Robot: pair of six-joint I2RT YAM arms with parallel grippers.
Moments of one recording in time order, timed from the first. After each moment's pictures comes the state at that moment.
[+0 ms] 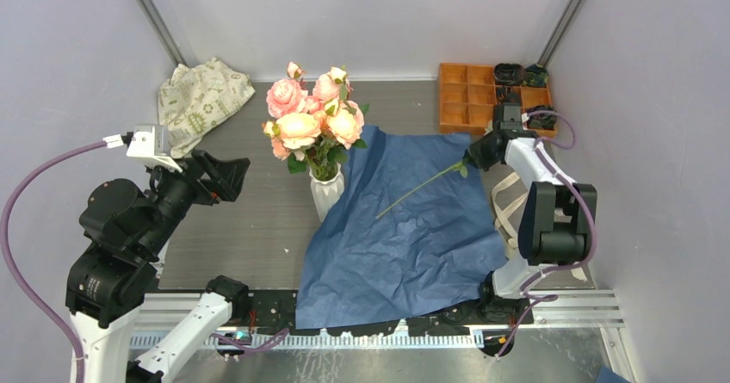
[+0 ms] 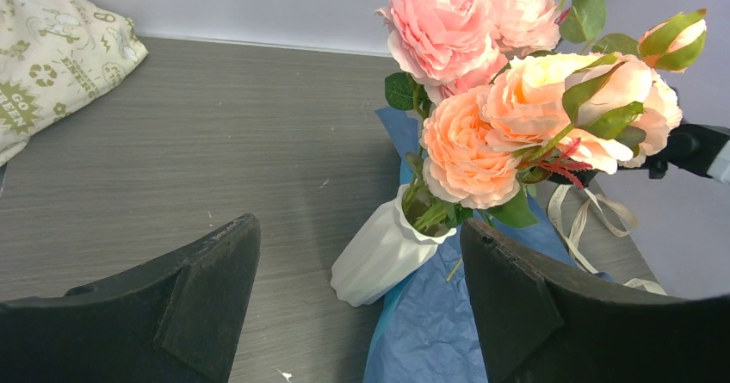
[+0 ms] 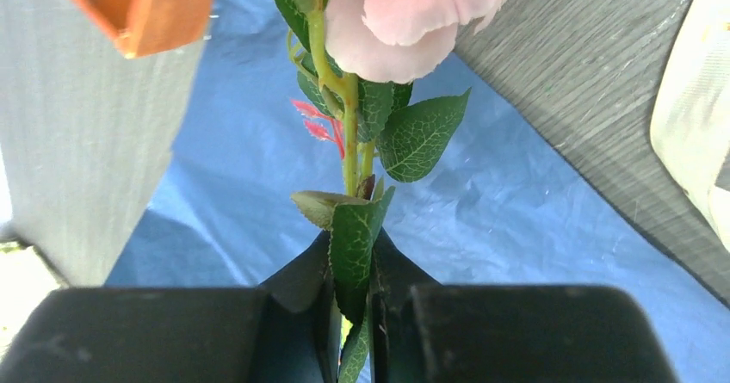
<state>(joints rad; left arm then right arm) -0.36 0.63 1.36 -0.83 -0.06 -0.33 -0.08 1.65 1.11 -0.49 -0.05 0.95</state>
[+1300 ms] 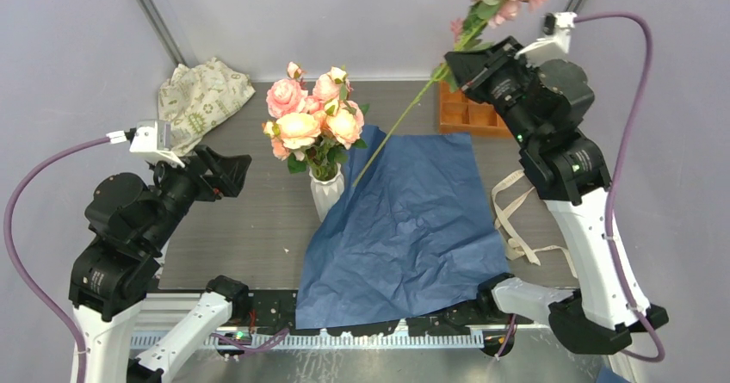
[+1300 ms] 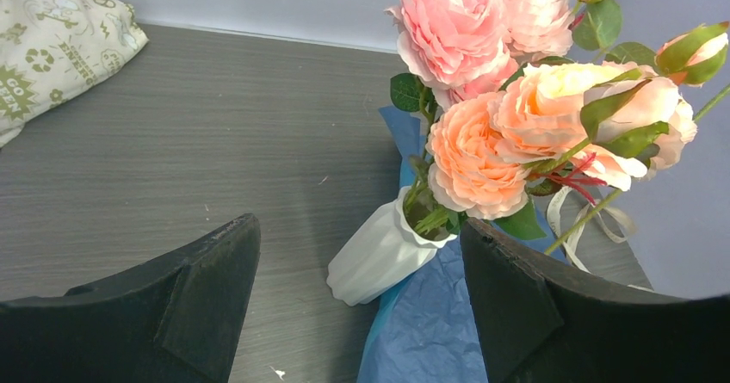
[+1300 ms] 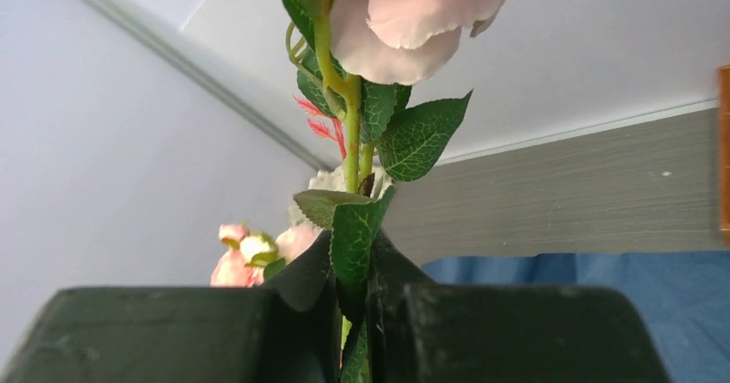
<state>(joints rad) -0.36 0.65 1.36 -0.83 -0.07 -0.36 0.37 1.12 1.69 -0.49 0.07 0.73</state>
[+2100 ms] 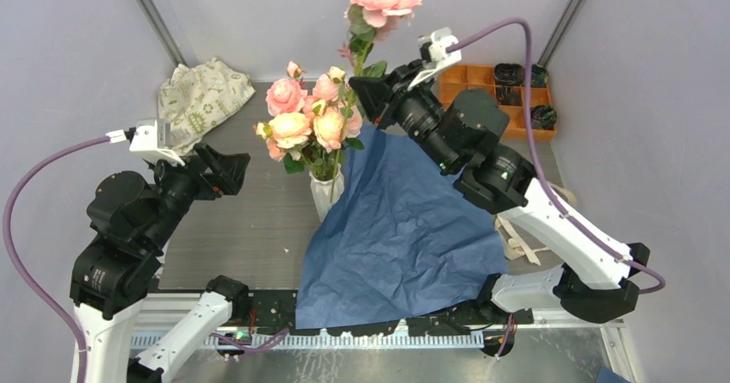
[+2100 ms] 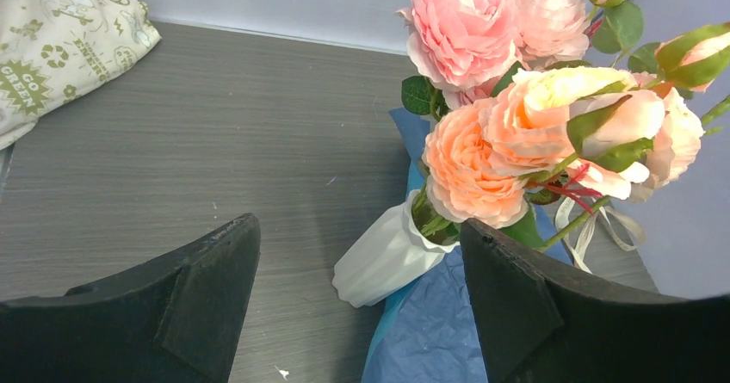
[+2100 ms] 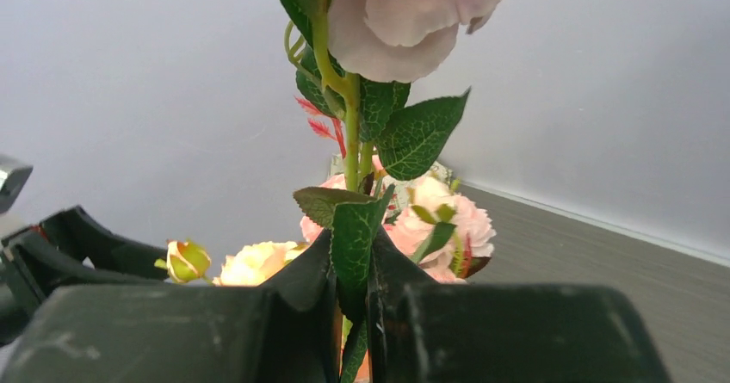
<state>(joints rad) -0.36 0.66 1.36 -0.83 -0.11 -0.37 0.96 1.26 1.67 -0.18 0.29 0.26</state>
